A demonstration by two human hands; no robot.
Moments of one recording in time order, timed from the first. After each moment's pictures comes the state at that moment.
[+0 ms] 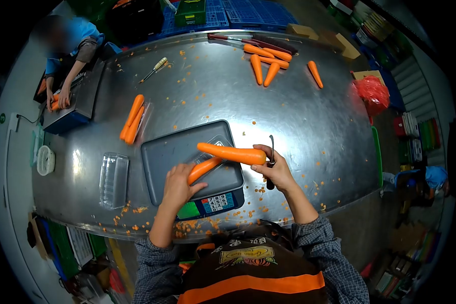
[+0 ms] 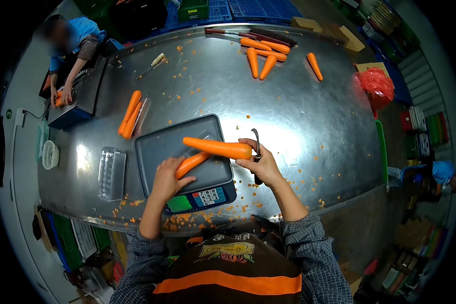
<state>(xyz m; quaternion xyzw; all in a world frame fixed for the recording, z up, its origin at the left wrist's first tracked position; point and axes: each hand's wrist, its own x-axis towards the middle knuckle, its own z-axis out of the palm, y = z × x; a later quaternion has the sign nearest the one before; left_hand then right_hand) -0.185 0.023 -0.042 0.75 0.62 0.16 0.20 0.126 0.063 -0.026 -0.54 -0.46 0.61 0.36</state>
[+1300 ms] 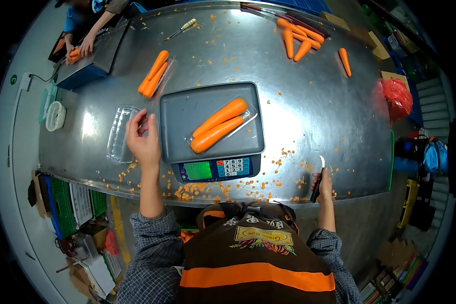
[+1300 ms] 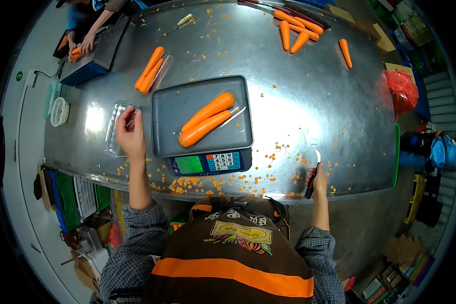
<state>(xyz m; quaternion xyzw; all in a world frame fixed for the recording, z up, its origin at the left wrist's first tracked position) -0.267 0.003 -0.022 0.44 0.69 0.57 0.08 0.297 -0.065 -0.165 -0.76 -0.14 0.53 0.34</state>
